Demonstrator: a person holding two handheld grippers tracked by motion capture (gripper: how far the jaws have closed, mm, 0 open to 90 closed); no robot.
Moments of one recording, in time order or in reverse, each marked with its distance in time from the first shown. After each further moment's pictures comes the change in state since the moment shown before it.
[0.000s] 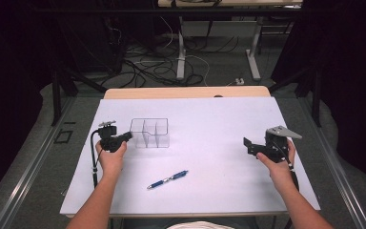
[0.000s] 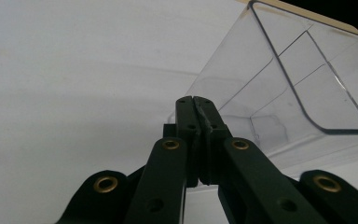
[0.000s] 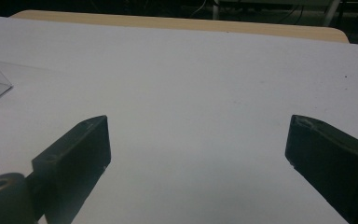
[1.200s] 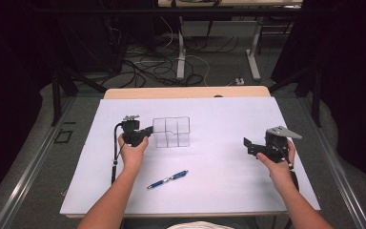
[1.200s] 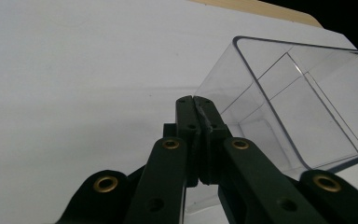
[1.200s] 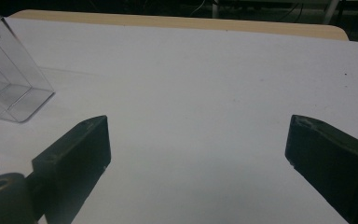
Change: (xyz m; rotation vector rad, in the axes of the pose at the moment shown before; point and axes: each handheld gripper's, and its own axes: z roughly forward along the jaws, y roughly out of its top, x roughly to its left) left arm -0.060 0.007 0.033 0.019 -0.086 0.075; right arm -0.001 -0.001 0.000 0.002 -0.003 0.003
